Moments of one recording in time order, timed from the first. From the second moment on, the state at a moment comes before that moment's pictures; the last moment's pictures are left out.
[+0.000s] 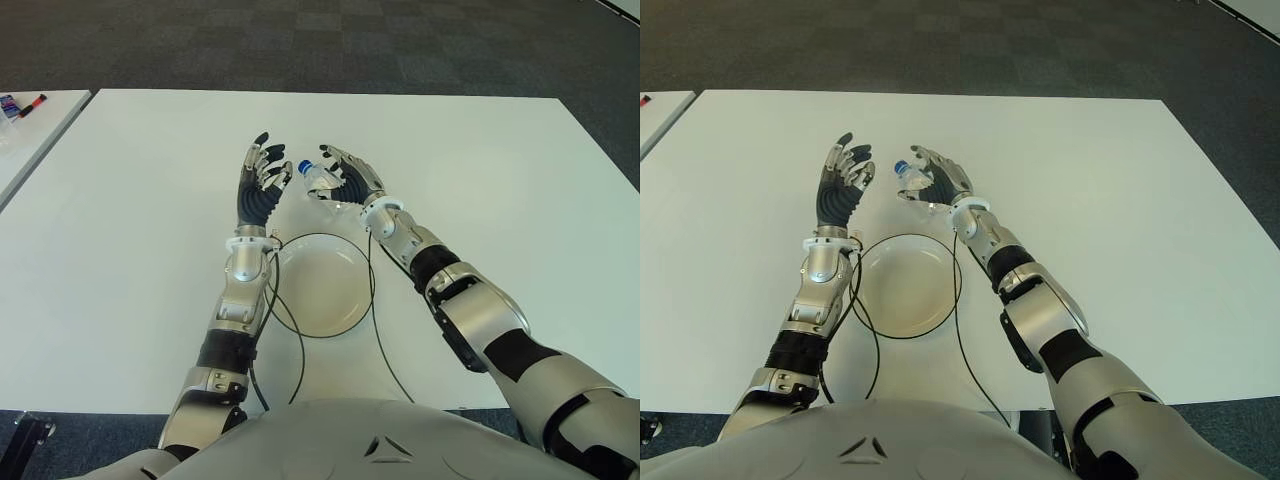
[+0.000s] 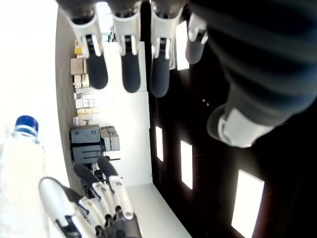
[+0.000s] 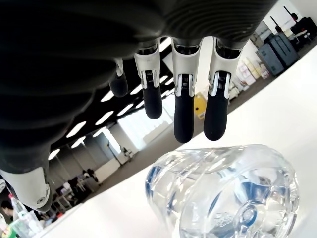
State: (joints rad) left arm -0.13 -0.05 -0.05 0.23 0.10 -0.31 0.19; right arm -0.77 -0.10 0.46 1.10 -0.55 -0.38 -0.32
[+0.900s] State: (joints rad) left arm -0.13 -0.05 -0.05 0.23 0.10 -0.31 0.19; right arm -0.70 -0.14 0.45 1.00 -0.55 -0.42 -0.30
